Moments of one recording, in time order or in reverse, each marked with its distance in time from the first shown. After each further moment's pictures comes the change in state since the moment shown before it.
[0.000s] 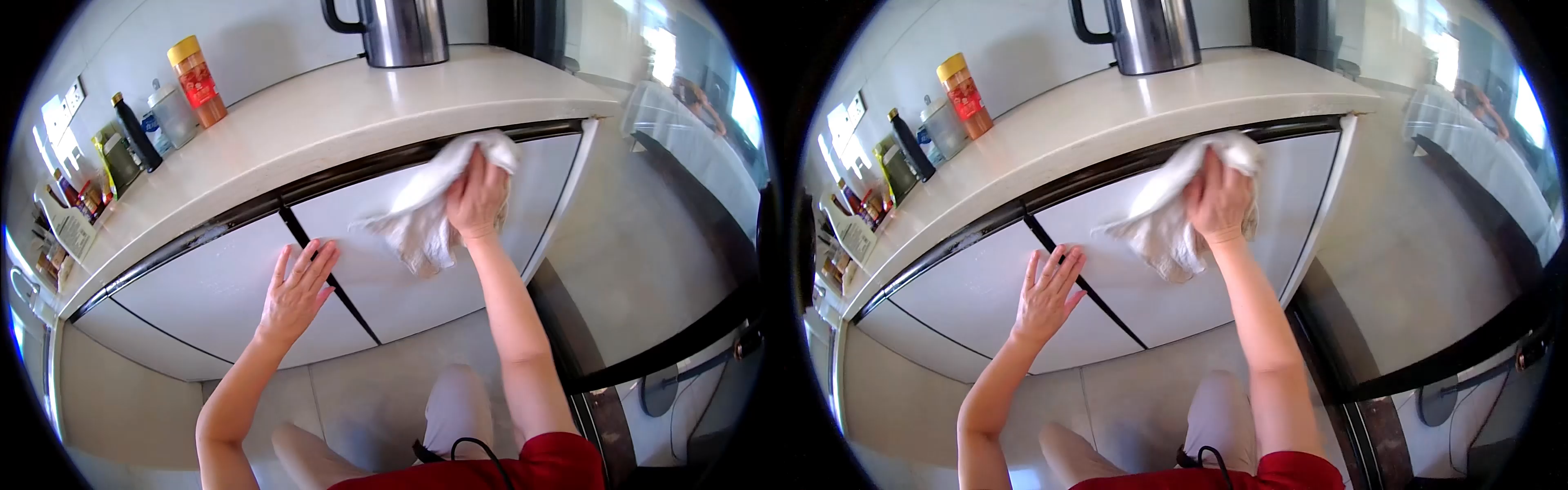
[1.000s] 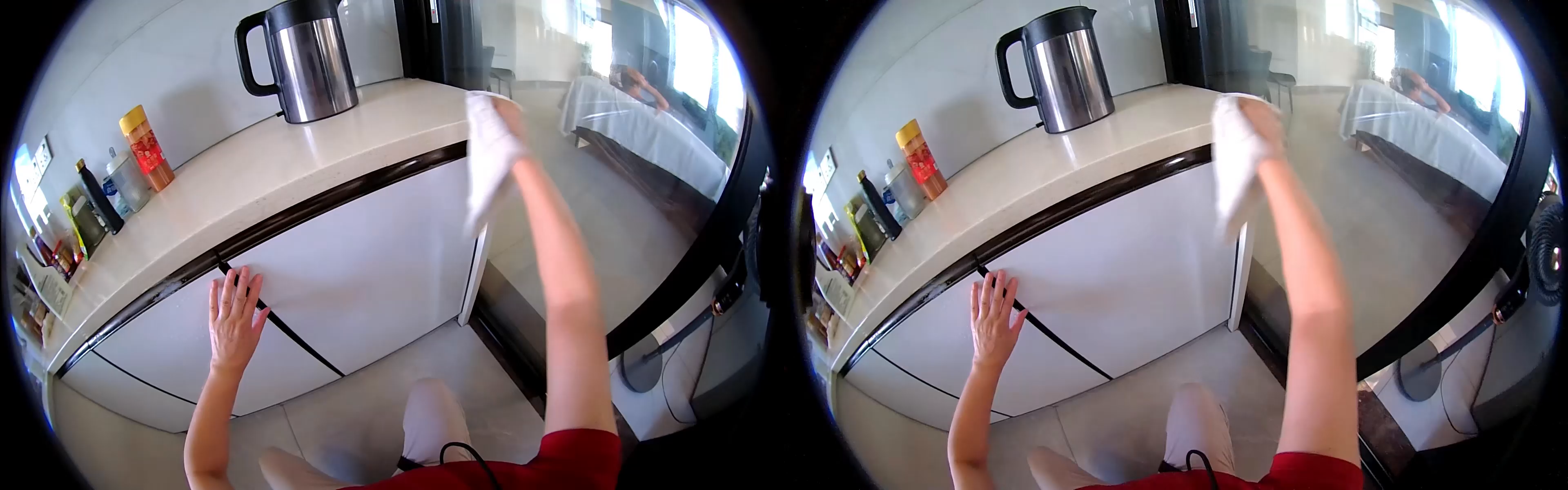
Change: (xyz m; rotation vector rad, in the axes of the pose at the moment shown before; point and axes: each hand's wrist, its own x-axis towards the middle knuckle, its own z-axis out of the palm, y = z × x) left_hand 0.021 -0.003 -0.024 -0.022 0.152 -0.122; right_hand 0.141 0.195 -0.103 0.015 -0.246 0.310
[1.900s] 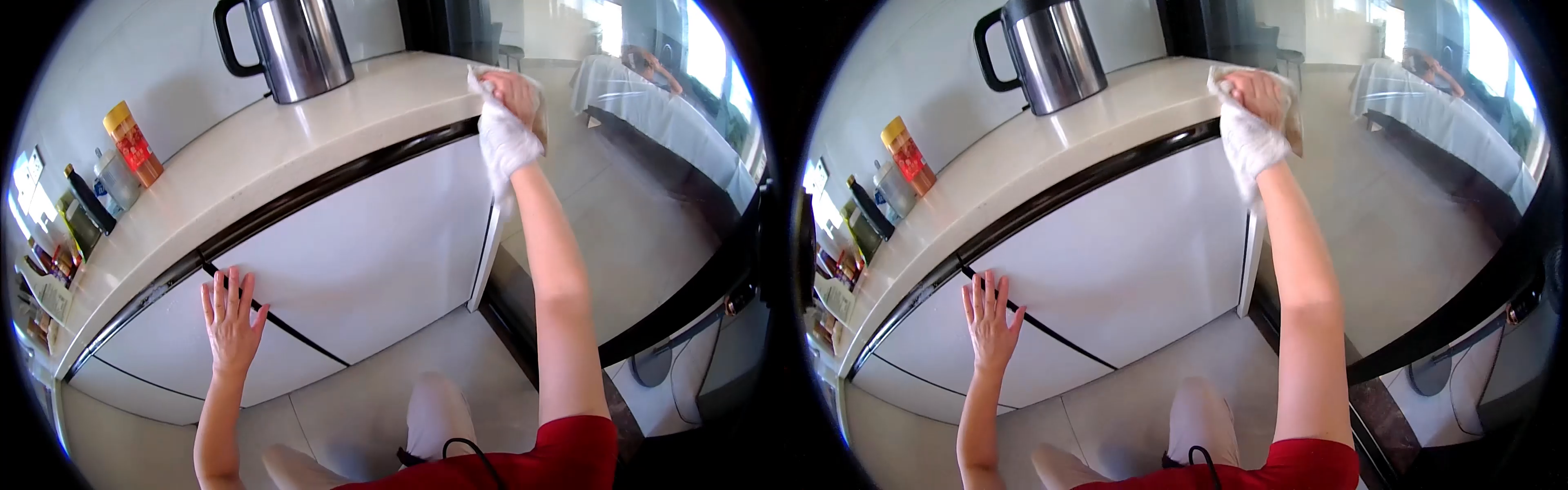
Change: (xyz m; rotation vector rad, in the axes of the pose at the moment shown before) left_hand -0.004 0.007 0.025 0.040 -0.010 -0.054; right_hand -0.019 0.007 0.035 -0.163 0.425 -0.454
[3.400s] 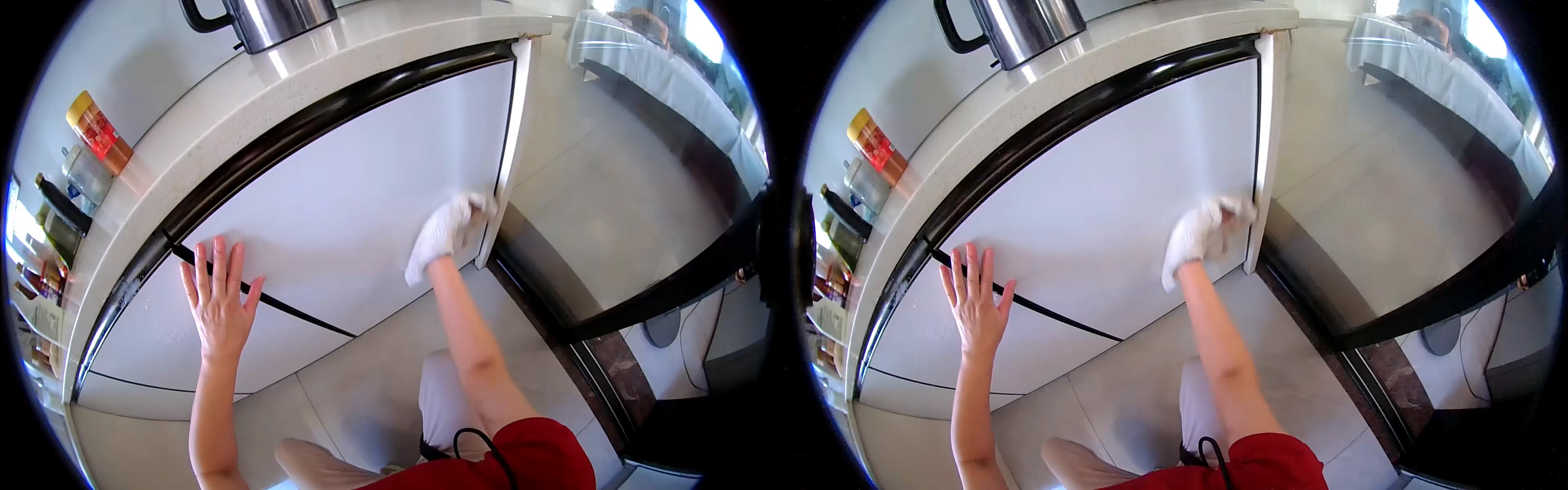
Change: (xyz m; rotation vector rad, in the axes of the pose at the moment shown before) left_hand 0.004 -0.004 0.016 0.064 0.019 0.085; right_hand -0.266 -0.165 0.050 0.395 -0.348 1.274
